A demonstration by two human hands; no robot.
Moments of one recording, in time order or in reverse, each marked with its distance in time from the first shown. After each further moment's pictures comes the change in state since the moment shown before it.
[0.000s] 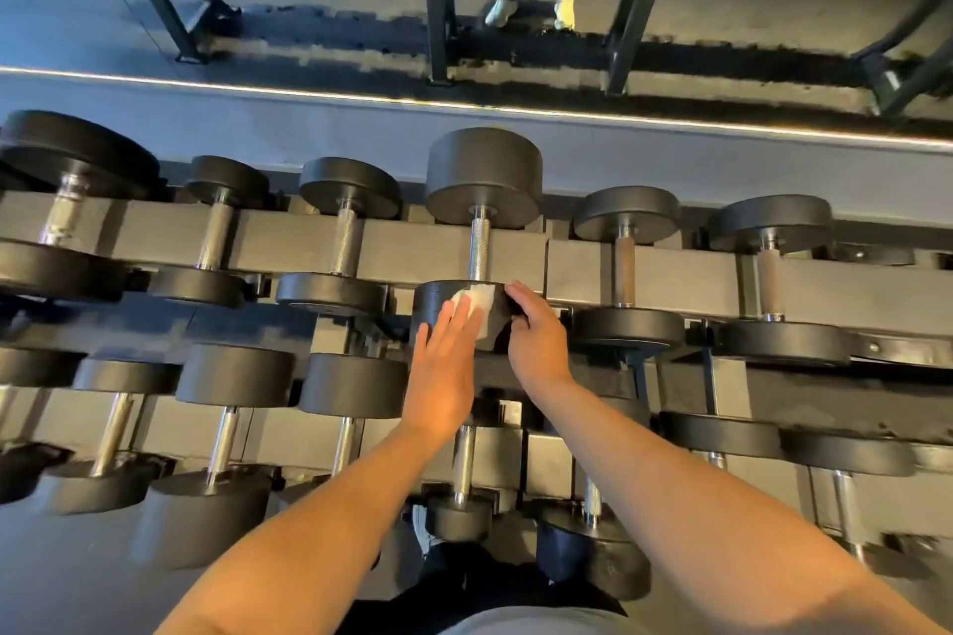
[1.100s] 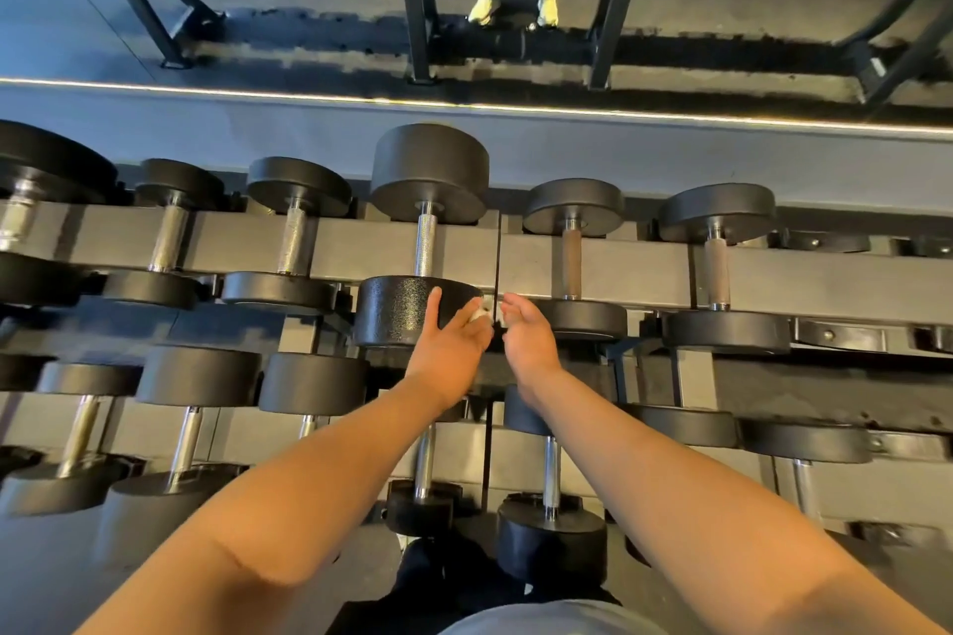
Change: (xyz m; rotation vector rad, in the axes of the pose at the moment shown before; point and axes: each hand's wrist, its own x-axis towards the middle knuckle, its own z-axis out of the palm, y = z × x) left_hand 0.049 0.081 0.018 0.698 -0.406 0.222; right_hand 0.014 0.026 -0.064 0.240 -0.003 0.309
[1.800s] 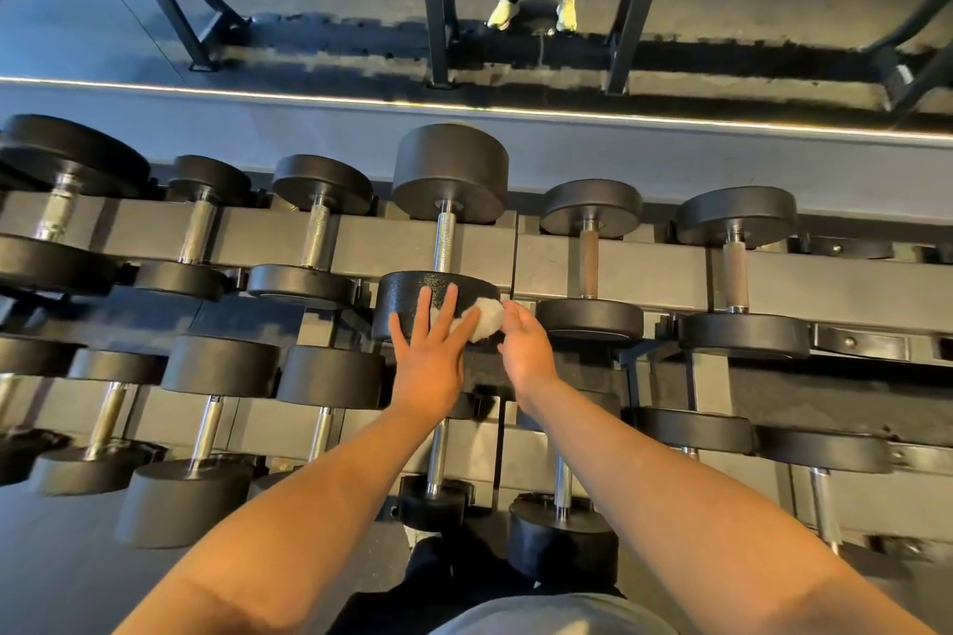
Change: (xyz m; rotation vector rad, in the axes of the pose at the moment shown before) left_hand -0.043 -0.013 0.029 -0.412 0.290 -0.280; right_hand -0.014 0.010 0.020 0.031 -0.061 0.012
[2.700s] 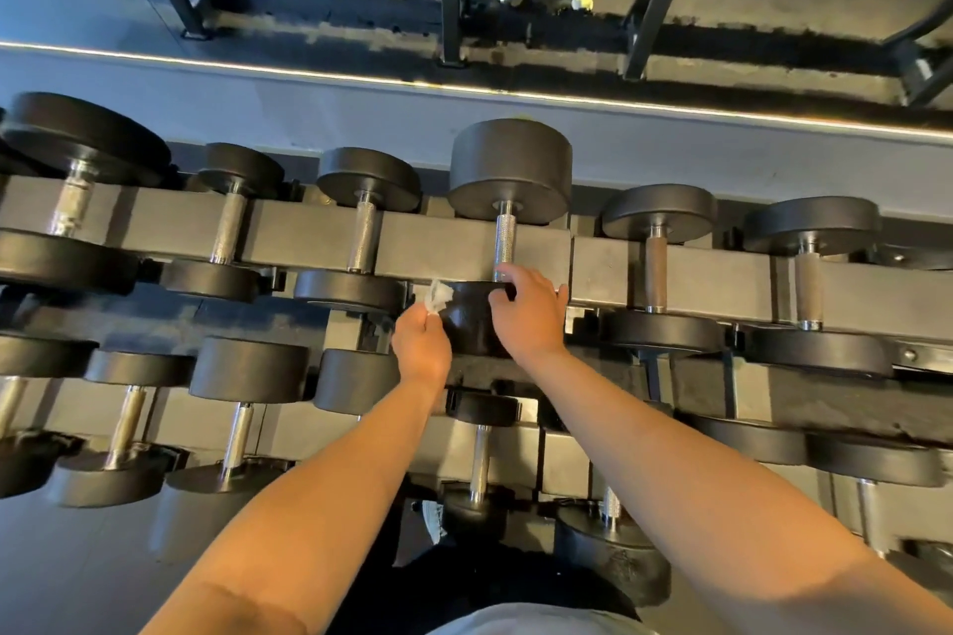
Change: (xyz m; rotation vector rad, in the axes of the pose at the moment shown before) left_hand 0.041 -0.107 0.020 -0.971 0.109 -0.715; right_hand 0.034 -0.034 0.098 -0.747 0.114 -0.387
